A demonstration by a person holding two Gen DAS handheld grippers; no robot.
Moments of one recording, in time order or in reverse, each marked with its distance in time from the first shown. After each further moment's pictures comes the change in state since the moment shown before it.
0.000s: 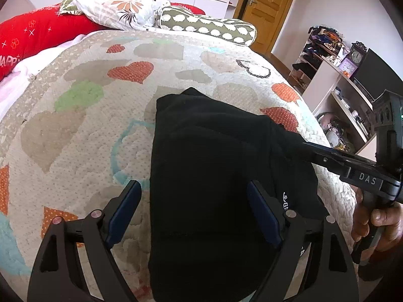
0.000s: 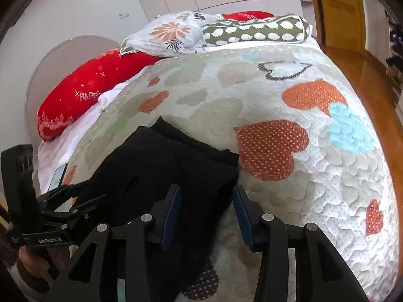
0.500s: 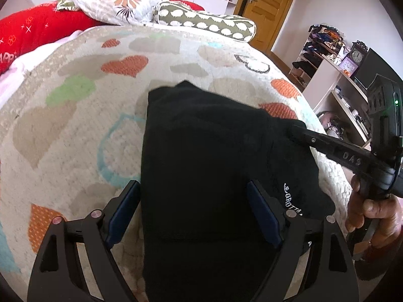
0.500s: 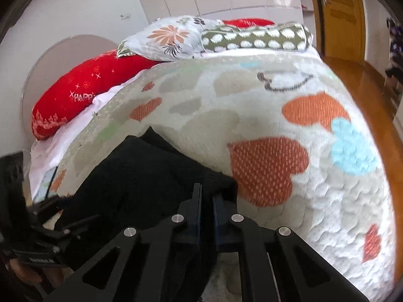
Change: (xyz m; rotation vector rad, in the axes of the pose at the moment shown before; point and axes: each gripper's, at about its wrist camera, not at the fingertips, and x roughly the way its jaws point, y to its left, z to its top) left arm 0.012 -0.007 -0.004 -0.009 0.015 -0.003; right arm 0.015 -0.004 0.011 -0.028 -0.040 -0.033
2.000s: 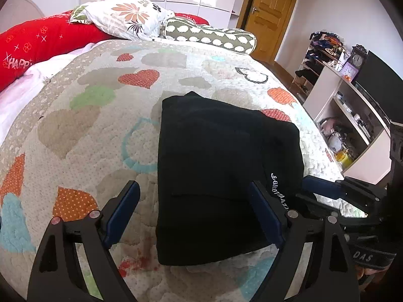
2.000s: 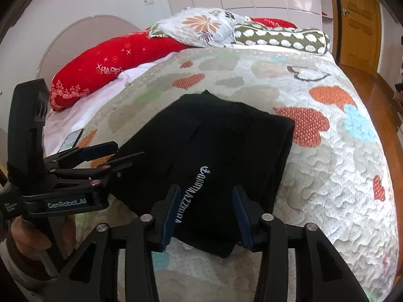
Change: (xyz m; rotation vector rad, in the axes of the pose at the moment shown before) left arm -0.043 -0.005 -0.016 0.004 -0.077 0.046; right arm -0.049 0.076 -0.062 -0.137 0.039 0.017
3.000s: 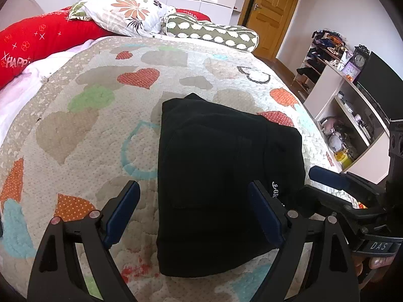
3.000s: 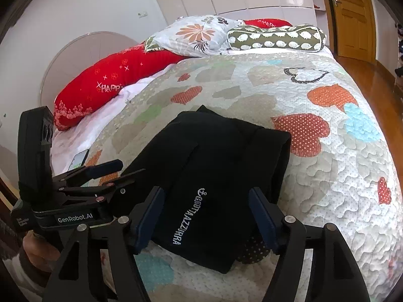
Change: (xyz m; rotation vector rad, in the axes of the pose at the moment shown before) left arm 0.006 0.002 0.014 -0.010 0.033 -0.005; right arm -0.003 -0.020 0.018 0.096 -0.042 0.059
